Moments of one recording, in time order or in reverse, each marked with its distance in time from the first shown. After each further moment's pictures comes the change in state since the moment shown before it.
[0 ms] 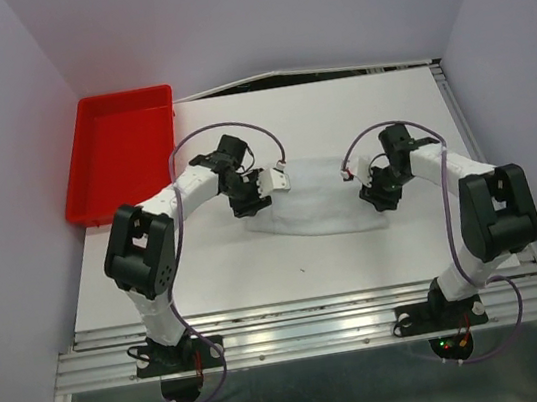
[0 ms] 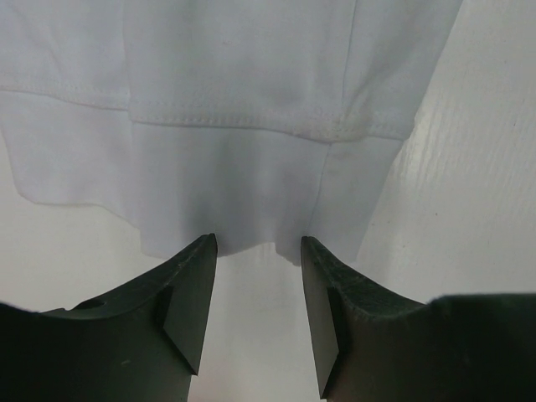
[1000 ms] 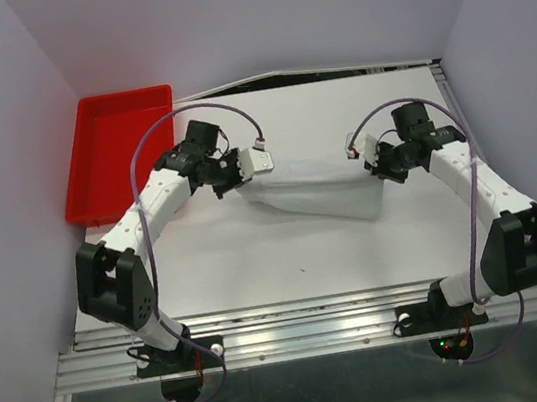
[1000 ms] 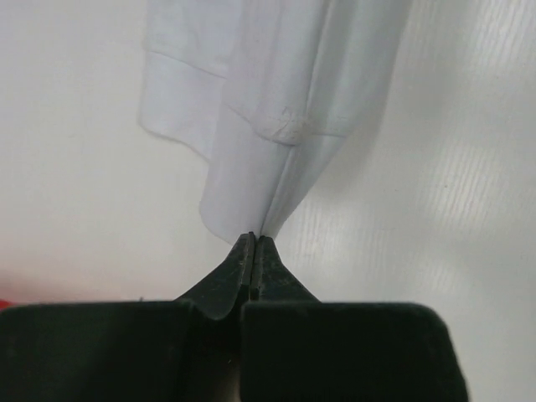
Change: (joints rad) left arm 0.065 -0.201 0.010 -0.040 0.032 -0.004; right arm 0.003 -0.223 0.092 -0.070 0.022 0.015
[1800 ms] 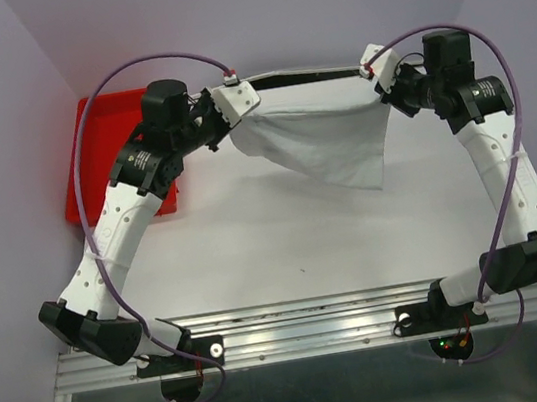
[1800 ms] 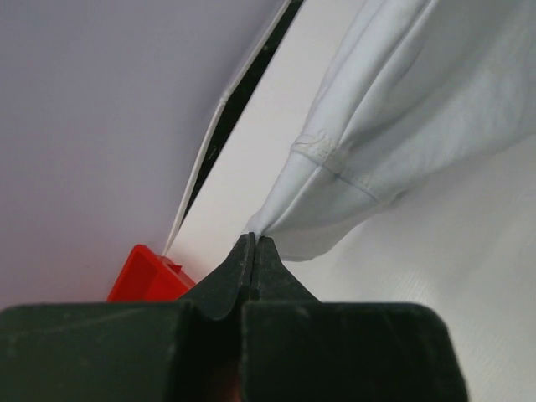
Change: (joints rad) left arm -0.052 -0.214 0.349 0.113 -0.166 -0.335; right arm -0.011 0.011 0.623 -0.100 0.043 0.193
